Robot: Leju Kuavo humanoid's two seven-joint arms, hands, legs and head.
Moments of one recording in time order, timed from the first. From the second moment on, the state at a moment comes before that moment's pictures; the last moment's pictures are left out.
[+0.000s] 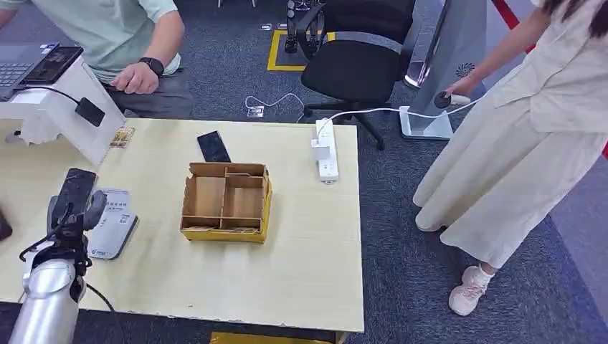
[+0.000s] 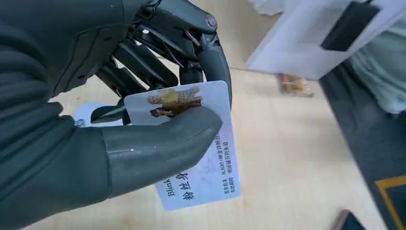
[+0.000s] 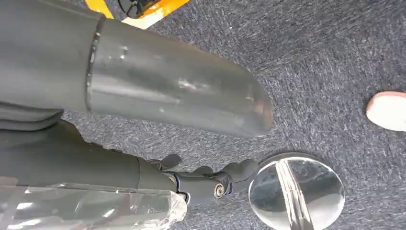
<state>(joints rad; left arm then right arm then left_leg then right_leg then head) -0.18 0.25 0.16 -1.47 -0.10 0.15 0.19 -0.12 0.18 -0.87 -0.28 0.67 -0.52 -0.39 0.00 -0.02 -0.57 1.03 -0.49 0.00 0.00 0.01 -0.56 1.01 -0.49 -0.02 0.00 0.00</state>
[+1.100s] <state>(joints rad) -0.73 0.13 -0.13 -0.88 -0.34 0.40 0.10 -0.14 0.18 -0.80 -0.28 0.65 -0.54 -0.36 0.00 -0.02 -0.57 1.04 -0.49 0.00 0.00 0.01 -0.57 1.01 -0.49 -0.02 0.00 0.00</state>
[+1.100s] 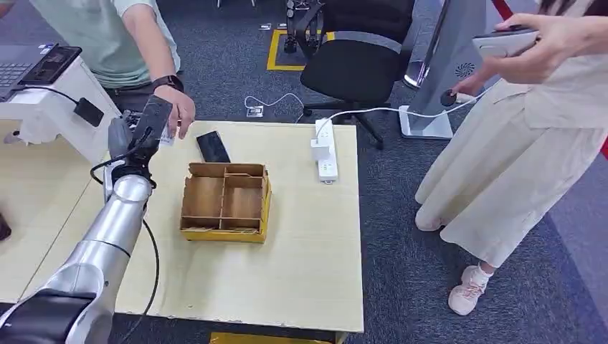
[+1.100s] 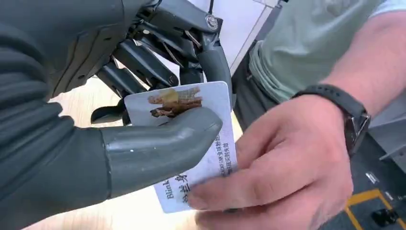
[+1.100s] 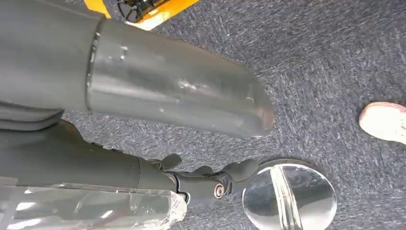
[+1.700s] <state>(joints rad) -0.81 0.10 -0.13 -0.77 -0.35 0.49 0.04 -0.13 0.18 -0.80 -0.27 0.63 -0.55 -0.36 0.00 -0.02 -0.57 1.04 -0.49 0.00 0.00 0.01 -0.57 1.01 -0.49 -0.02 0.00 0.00</state>
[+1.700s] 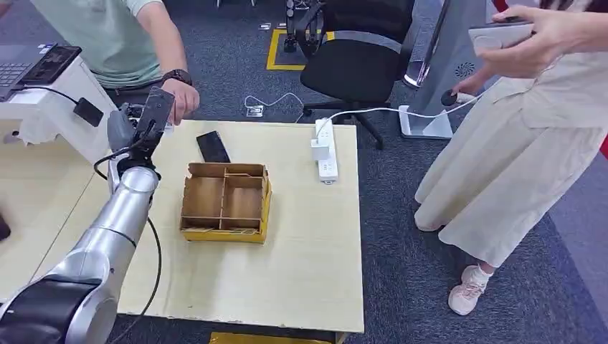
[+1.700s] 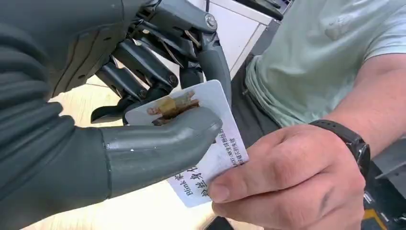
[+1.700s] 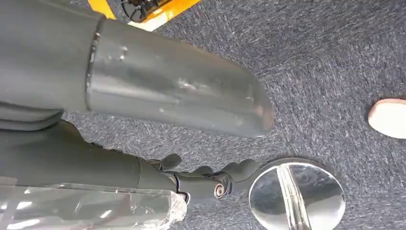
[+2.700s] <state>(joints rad) -0.68 0.19 -0.08 -0.91 -0.32 0.61 0.05 -0.12 0.18 -0.76 -0.26 0.63 -0.56 -0.34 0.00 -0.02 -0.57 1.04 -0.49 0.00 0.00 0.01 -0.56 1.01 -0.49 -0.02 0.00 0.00</state>
